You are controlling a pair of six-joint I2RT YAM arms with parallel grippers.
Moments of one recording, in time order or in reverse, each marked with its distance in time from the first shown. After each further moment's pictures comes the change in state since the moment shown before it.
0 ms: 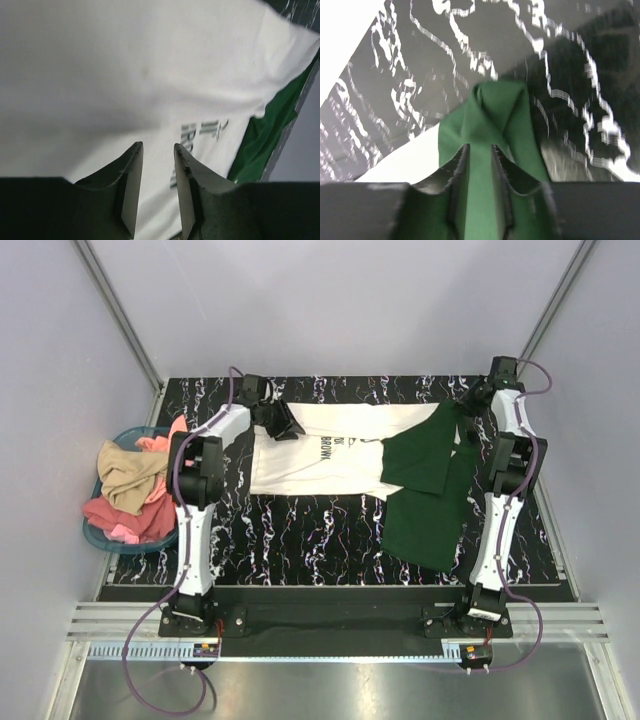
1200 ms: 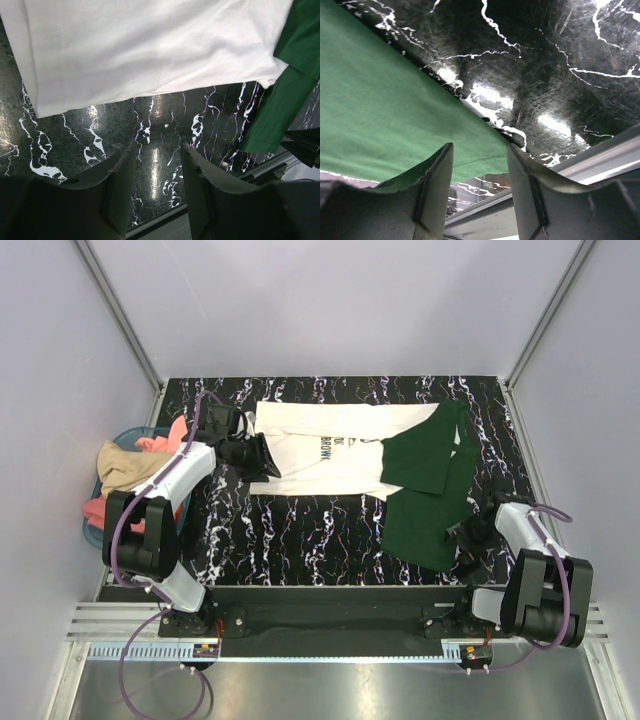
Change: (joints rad) left arm -0.001 -0.766 -0.729 -0.186 -0.076 0.224; right arm 0.011 -1.370 -1.757 -0.238 0.148 0.314
